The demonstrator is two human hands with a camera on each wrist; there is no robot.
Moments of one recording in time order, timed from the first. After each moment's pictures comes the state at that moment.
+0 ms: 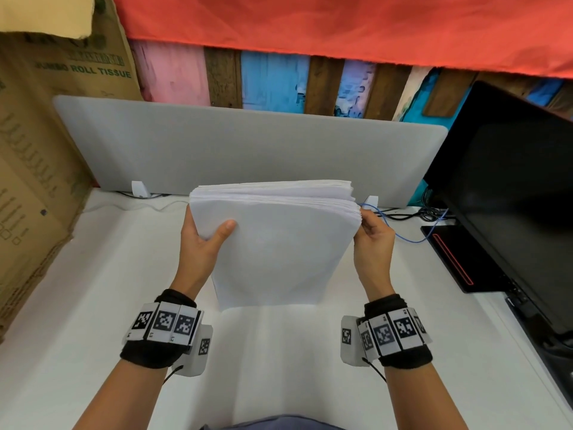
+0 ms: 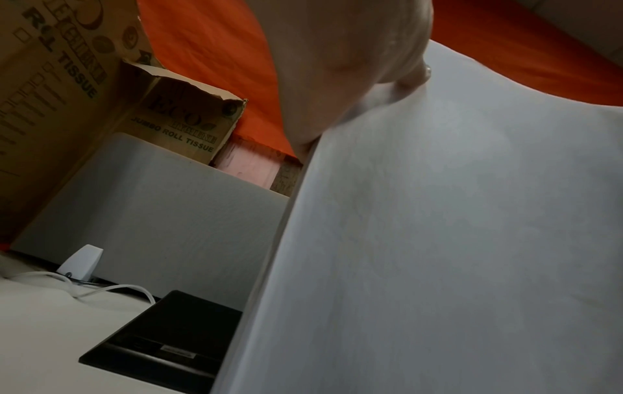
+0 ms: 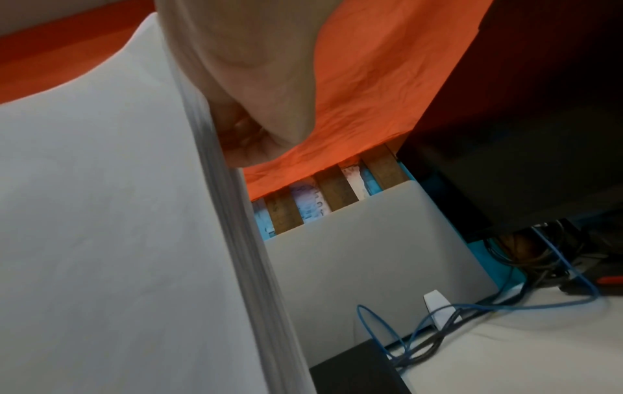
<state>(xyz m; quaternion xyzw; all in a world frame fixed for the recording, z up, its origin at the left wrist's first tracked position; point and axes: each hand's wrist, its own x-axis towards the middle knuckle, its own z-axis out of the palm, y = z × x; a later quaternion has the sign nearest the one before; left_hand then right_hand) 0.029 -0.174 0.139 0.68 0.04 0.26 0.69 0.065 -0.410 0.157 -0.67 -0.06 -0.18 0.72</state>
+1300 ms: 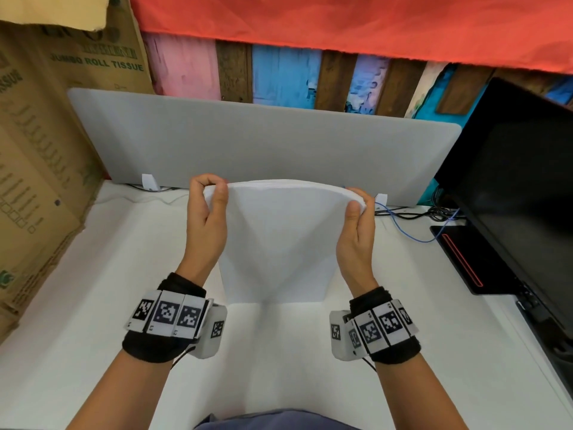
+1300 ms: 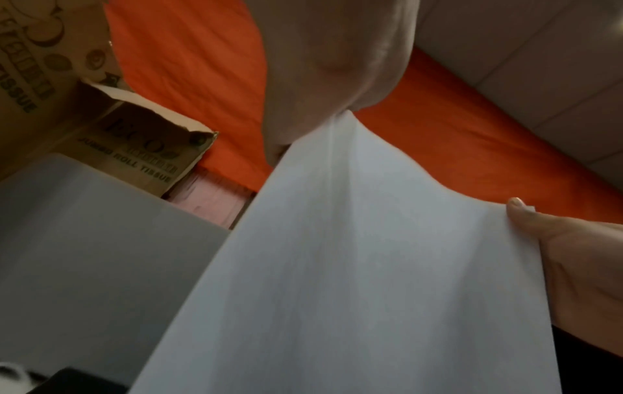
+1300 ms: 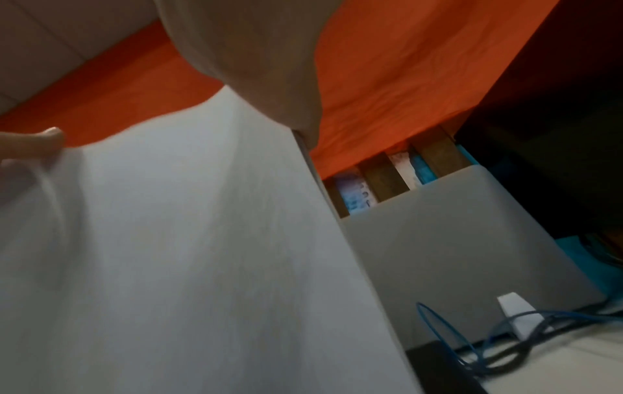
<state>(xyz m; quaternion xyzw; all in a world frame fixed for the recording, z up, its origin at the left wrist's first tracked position) 0.025 -0.183 0.179 0.69 0.03 0.32 0.65 0.055 -0.374 0.165 -0.68 -0.09 -0.19 0.70</state>
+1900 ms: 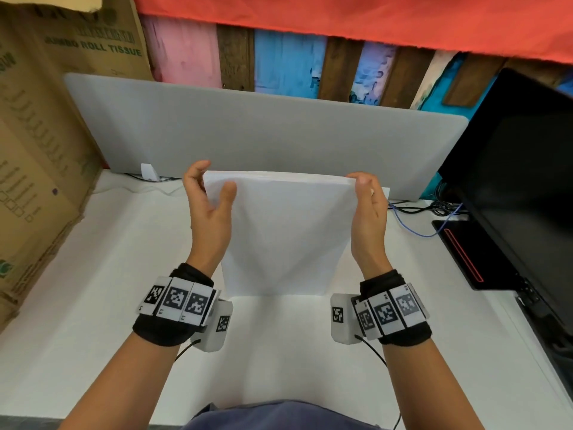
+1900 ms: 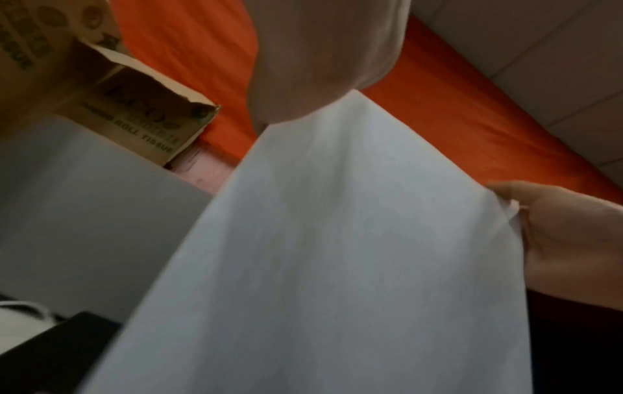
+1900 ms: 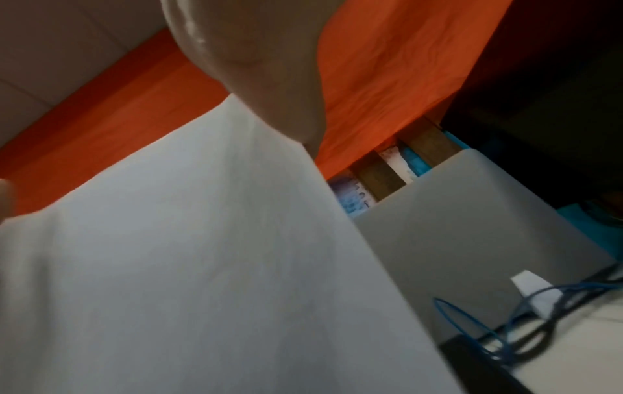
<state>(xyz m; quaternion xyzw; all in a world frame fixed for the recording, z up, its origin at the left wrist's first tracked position) 0.034 -0.187 0.167 0.66 0.03 0.36 0.66 0.078 -0.382 0.177 -0.65 -0.08 -0.16 0.74</state>
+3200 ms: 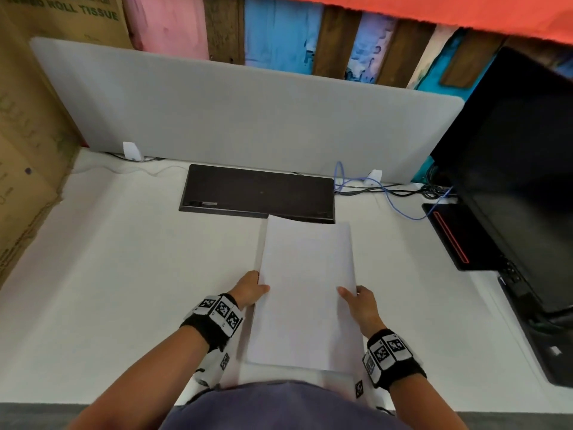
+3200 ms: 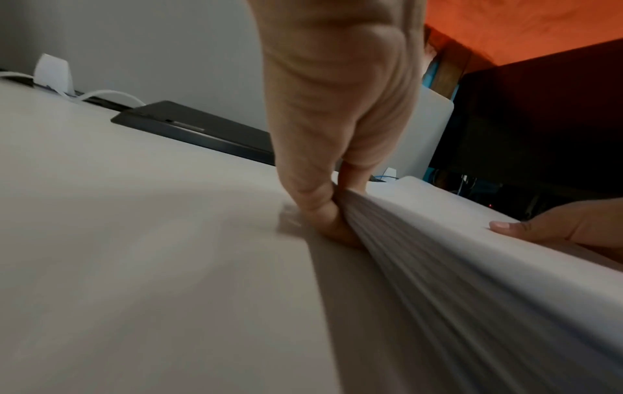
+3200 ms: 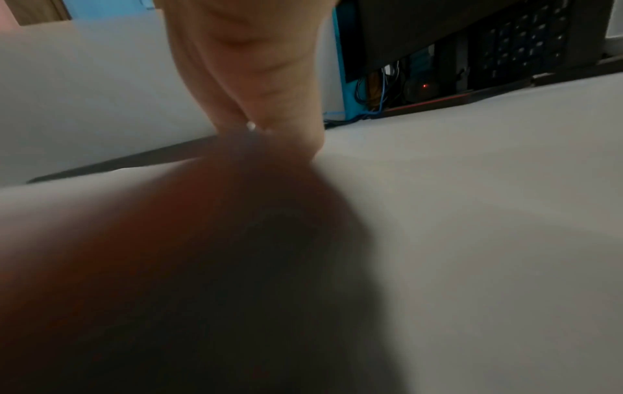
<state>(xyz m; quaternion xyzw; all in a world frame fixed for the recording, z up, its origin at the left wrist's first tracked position) 0.034 -0.217 -0.029 0.81 0.15 -0.25 0.50 0.038 -0.469 -0.026 -0.83 0.23 0.14 0.50</state>
